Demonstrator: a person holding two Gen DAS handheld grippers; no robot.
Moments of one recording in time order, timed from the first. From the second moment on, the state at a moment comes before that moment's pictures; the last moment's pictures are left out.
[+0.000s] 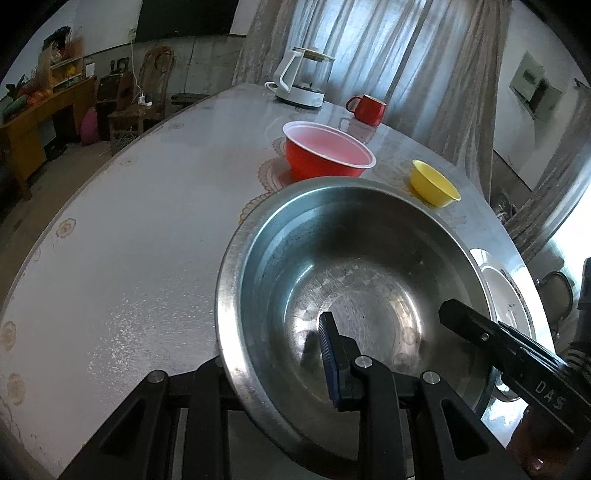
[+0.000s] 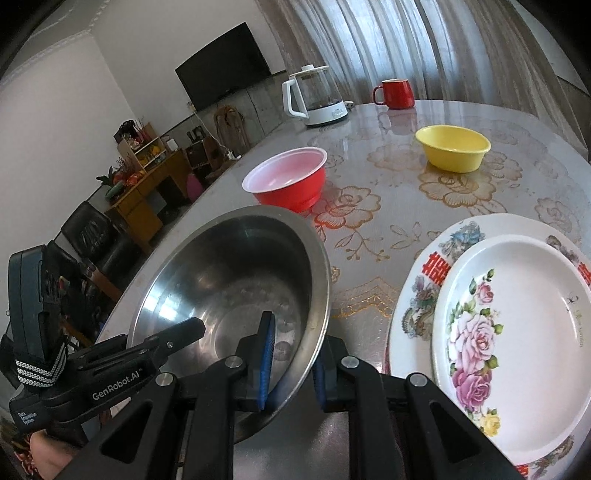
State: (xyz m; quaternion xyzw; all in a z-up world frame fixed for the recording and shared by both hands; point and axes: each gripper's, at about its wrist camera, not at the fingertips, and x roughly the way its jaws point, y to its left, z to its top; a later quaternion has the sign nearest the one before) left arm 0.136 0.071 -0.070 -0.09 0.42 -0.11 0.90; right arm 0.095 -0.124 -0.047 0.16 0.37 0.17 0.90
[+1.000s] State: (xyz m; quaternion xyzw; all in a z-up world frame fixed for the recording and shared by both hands) left arm 0.140 0.078 -0.077 -0.09 0.42 -0.09 0.90; right arm 0.110 -0.104 -0.055 0.15 0.40 0.17 0.89
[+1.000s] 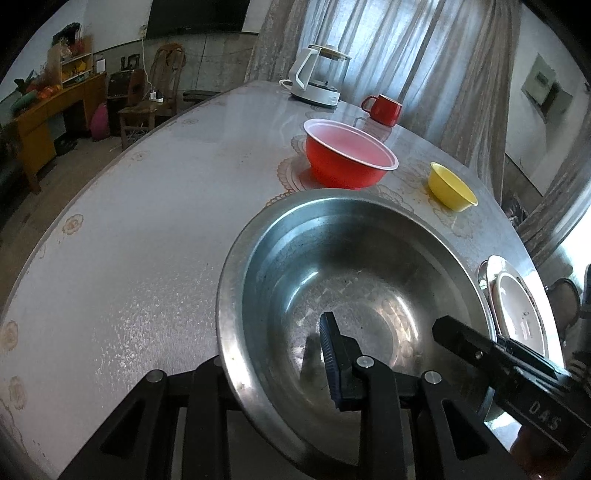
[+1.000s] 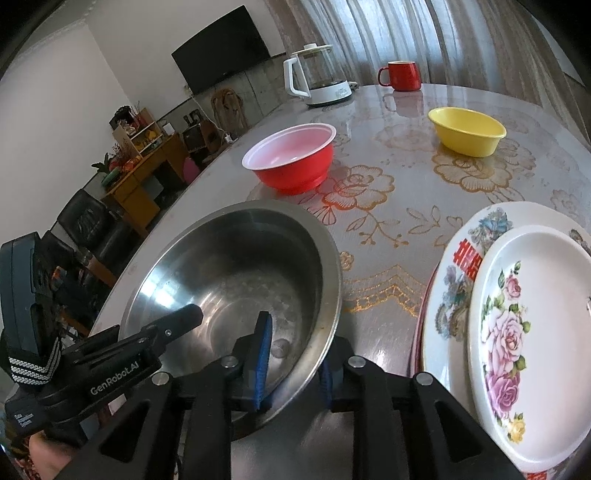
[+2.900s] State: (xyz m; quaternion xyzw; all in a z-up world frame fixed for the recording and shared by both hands) left arm 0.150 -0.071 0.050 0.04 0.34 -0.20 0.92; right arm 0.108 -0.318 0.010 0.18 0.33 0.01 0.93
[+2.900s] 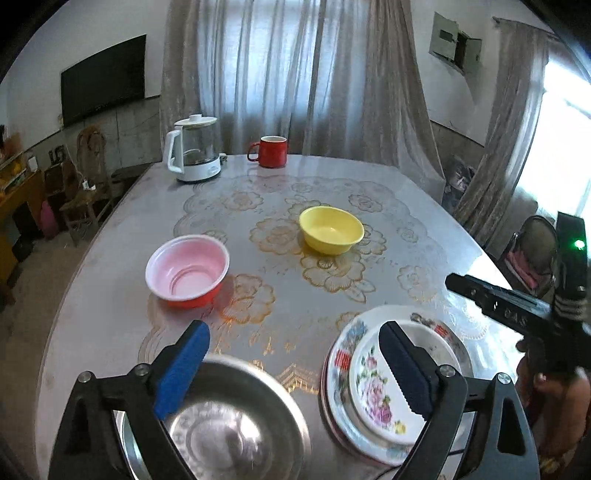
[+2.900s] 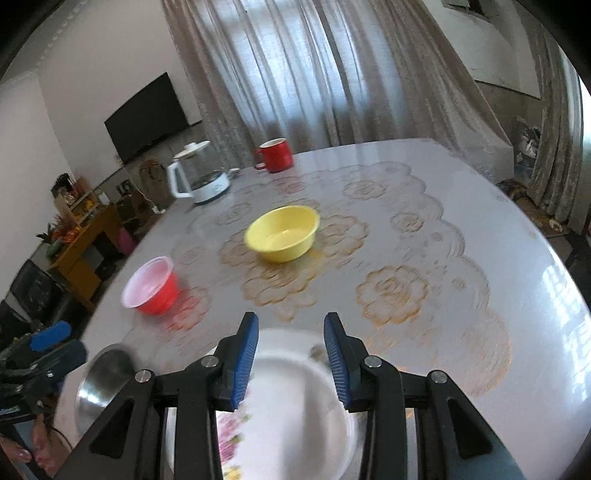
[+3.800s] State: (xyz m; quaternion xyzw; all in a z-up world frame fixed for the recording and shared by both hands) left arm 0.252 -0.116 0.031 0.05 0.39 -0.19 0.90; right arm 0.259 -0.346 -0.012 0.13 0.37 0.02 0.92
